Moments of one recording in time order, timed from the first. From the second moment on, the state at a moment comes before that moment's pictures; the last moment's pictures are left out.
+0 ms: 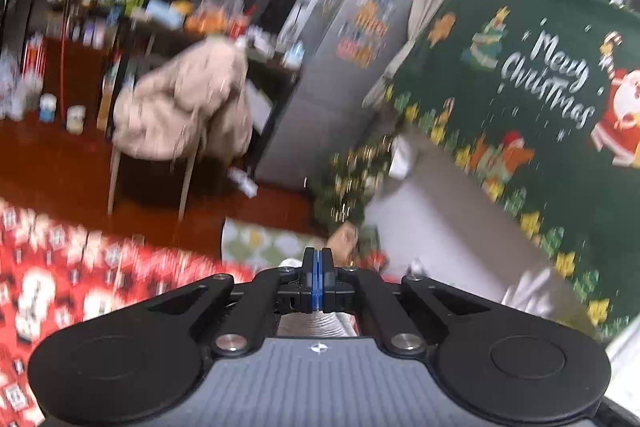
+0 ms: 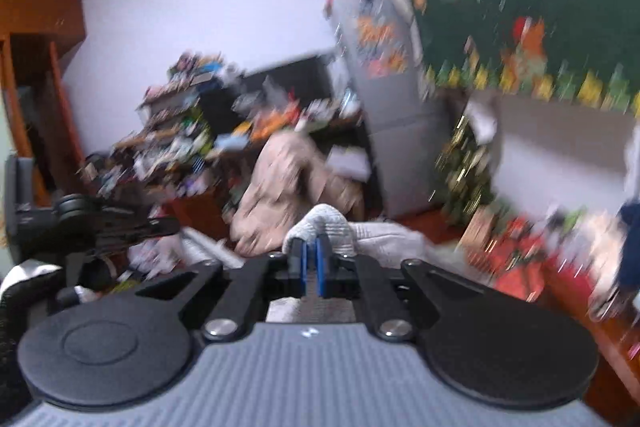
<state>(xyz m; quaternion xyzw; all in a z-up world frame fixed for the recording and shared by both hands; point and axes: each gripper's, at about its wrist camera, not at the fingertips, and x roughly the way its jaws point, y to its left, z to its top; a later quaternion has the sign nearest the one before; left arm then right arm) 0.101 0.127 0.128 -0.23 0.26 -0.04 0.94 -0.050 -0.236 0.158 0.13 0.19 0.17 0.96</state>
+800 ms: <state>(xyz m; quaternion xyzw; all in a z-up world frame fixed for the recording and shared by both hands) 0.002 0.186 -0.104 -0.27 0.40 -0.01 0.88 -0.079 -0.108 -0.118 0.13 0.41 0.23 0.87</state>
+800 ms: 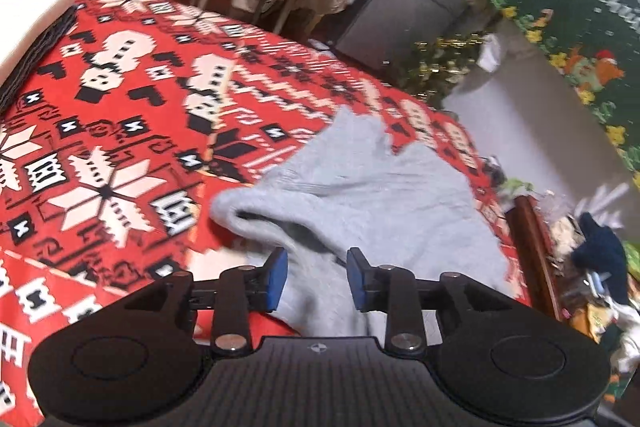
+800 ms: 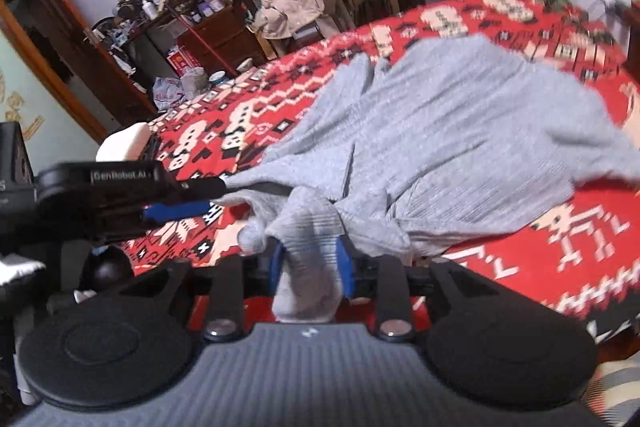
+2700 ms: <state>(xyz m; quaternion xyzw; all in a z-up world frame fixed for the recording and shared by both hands) -0.048 0.135 -0.138 -0.27 0.49 0.02 0.83 -0.089 -0.155 -0.088 0.14 0.41 0.20 0.88</state>
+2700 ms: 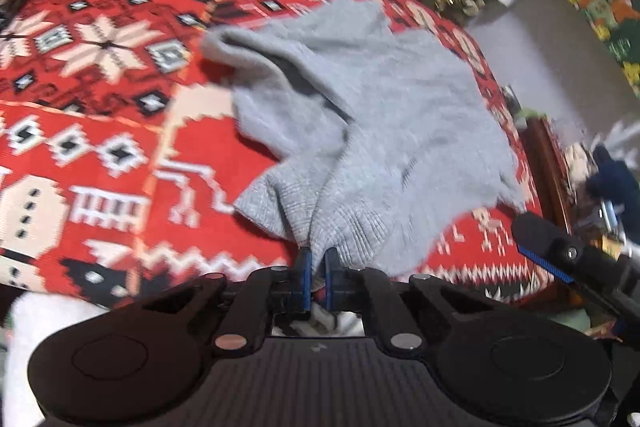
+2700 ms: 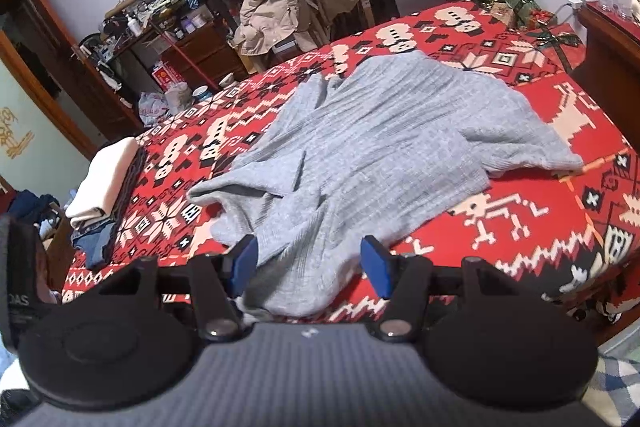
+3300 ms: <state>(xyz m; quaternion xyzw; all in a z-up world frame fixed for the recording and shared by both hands) -0.060 0.181 -0.164 -0.39 0.48 0.00 0.79 0.032 0.021 -0.076 -0.08 0.45 0.36 0.82</state>
